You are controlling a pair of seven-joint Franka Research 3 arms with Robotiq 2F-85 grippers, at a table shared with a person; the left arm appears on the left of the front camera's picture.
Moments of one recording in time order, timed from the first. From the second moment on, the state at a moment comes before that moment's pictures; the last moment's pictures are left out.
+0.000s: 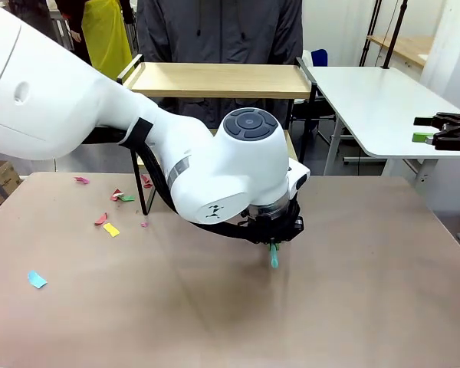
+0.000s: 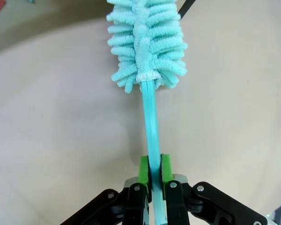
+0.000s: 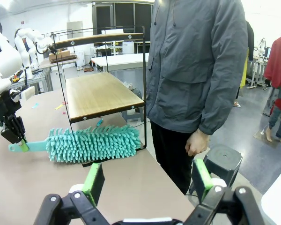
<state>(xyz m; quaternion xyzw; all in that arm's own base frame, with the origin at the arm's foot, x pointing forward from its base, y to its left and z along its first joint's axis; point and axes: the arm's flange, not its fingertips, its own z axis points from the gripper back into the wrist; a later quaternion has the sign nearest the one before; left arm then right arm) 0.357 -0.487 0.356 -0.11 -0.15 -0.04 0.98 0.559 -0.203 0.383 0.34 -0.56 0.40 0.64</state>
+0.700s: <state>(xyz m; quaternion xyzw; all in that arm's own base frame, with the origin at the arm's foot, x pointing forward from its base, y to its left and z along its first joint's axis) 0.382 -0.455 0.344 -0.09 -0.13 -0.01 0.99 0.559 -0.203 0.383 0.34 -0.56 0.40 0.64</state>
